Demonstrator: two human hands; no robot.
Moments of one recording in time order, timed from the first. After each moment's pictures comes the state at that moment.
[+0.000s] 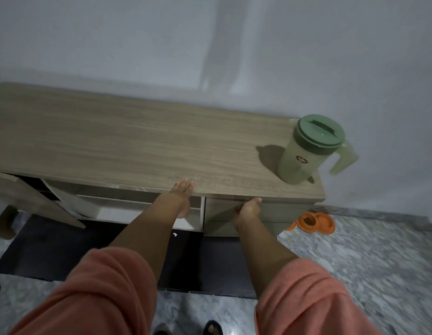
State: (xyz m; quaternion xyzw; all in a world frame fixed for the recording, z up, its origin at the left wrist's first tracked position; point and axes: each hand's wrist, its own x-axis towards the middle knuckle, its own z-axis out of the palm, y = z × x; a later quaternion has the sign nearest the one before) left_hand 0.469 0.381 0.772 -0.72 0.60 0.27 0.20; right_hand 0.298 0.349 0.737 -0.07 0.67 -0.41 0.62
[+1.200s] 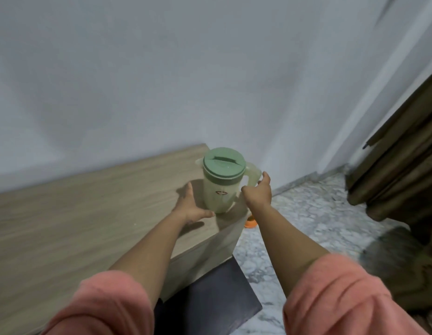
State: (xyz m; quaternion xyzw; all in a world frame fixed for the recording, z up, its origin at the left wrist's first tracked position) left_hand 0.321 0.241 0.819 -0.60 0.64 0.47 -0.10; right_hand 0.148 0.281 0.854 -0.27 0.79 -0.45 0.32
